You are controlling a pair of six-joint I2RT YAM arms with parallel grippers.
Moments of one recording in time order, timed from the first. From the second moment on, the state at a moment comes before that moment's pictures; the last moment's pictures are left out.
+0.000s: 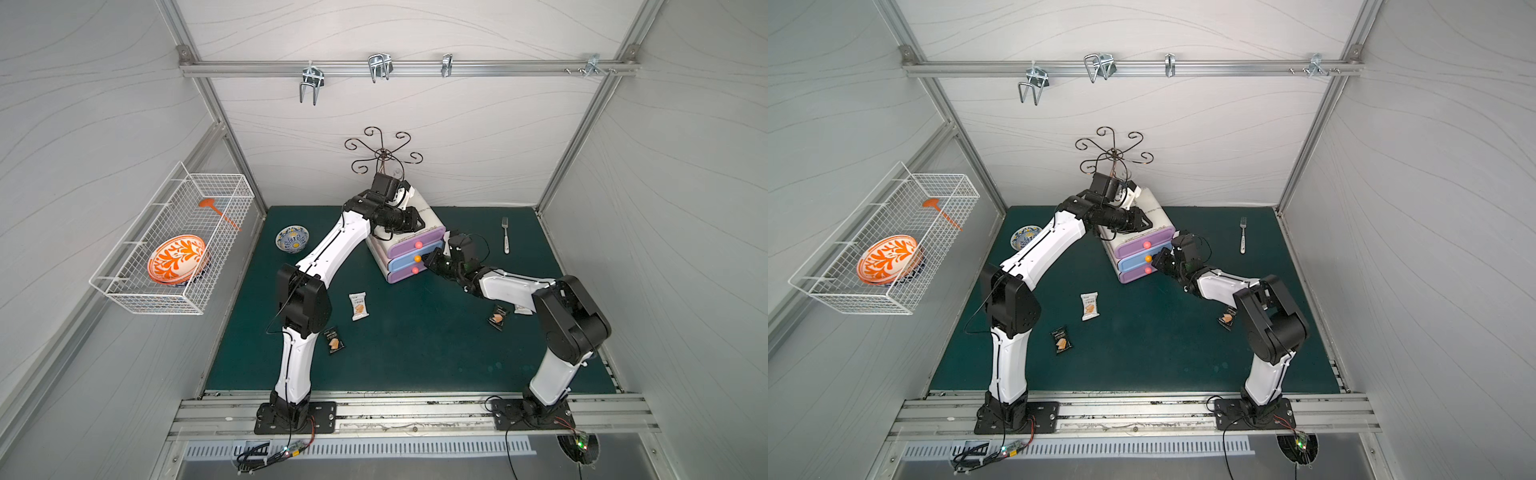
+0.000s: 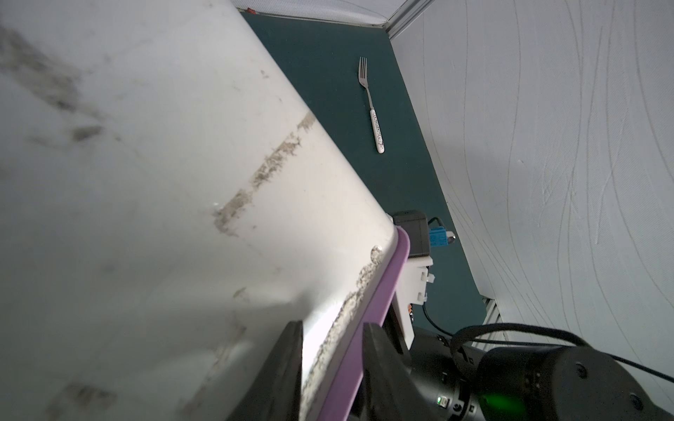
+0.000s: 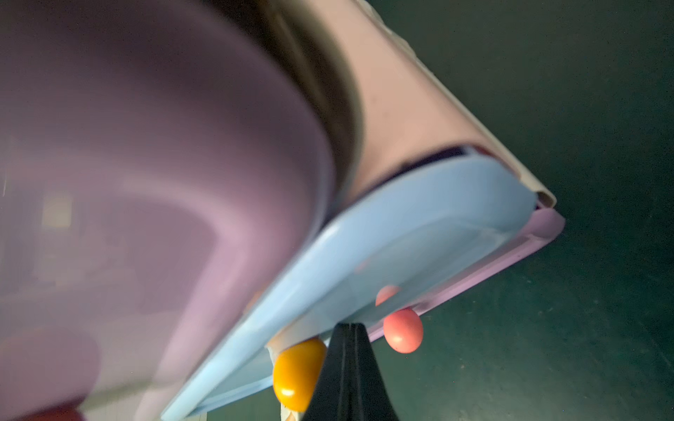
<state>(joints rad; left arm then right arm) -0.46 2.10 2.09 -0.82 0.47 -0.41 0.56 1.77 0.99 0.25 -0.20 0.93</state>
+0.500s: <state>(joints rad) -0.43 1.99 2.05 -0.88 0.53 -0.51 0.55 1.40 0.98 -0.08 -0.19 0.84</state>
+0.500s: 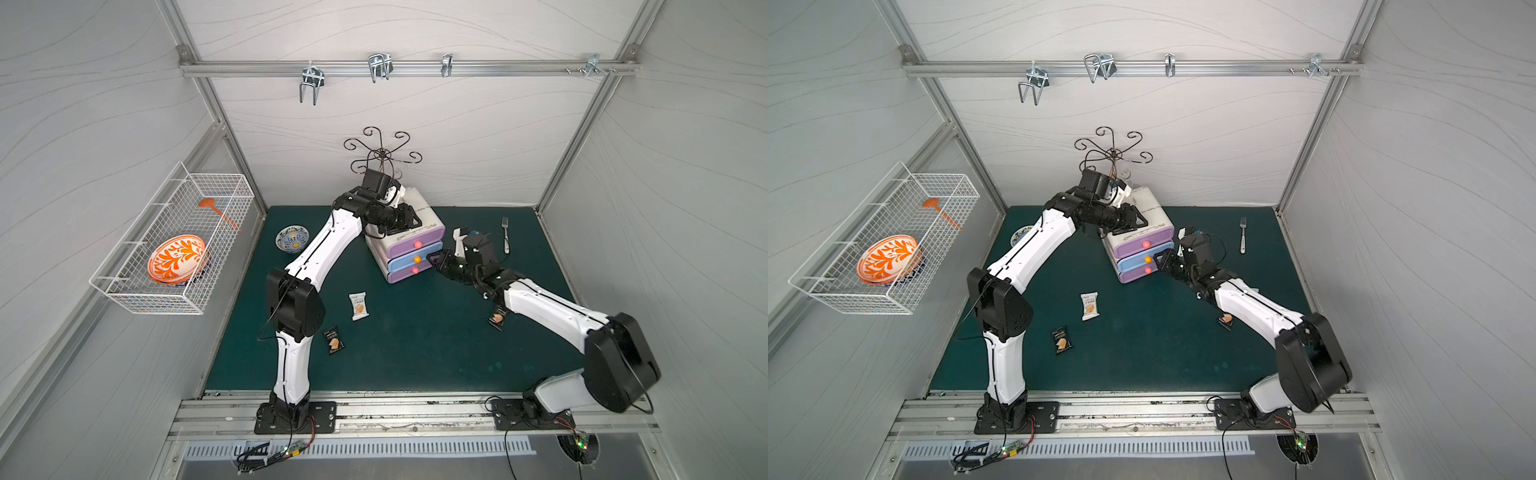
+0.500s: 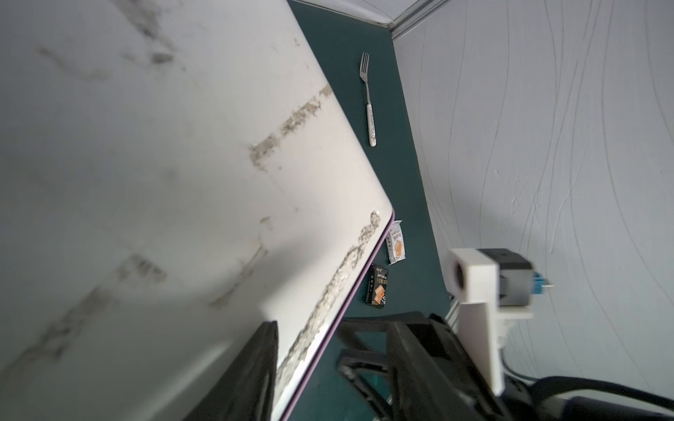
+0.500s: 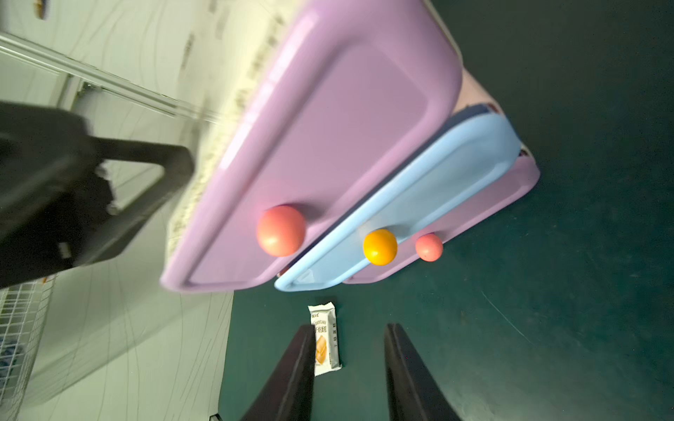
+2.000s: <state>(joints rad) -0.12 1.81 1.23 0.15 0.59 -1.15 0.23 2.15 1.93 -0.24 -0.89 0.54</state>
